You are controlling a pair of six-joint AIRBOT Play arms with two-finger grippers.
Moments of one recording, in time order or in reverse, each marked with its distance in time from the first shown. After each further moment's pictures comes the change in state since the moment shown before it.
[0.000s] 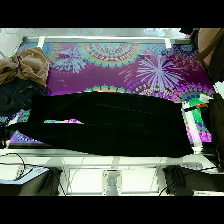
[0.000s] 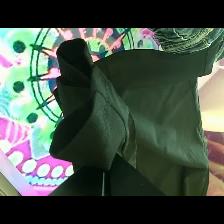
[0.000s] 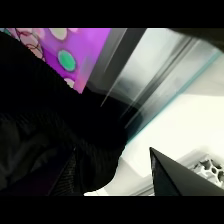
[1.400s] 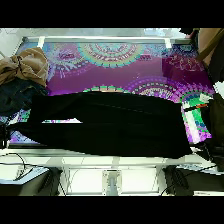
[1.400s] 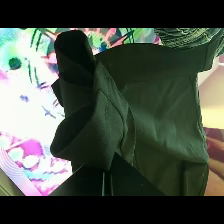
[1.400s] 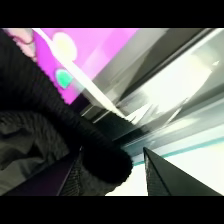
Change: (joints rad) left arm 0.000 0.003 0.000 0.007 -0.020 -0.008; right arm 0.187 -0.091 -0.039 -0.040 -0.091 -0.031
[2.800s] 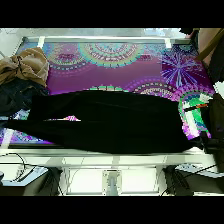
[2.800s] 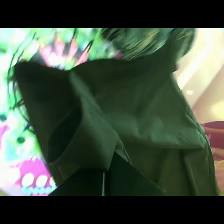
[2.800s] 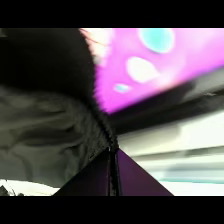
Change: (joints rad) left arm -0.027 0.045 0.179 0.003 -0.077 0.061; right arm 0.156 0.076 -0.008 0.145 0.092 -0.040
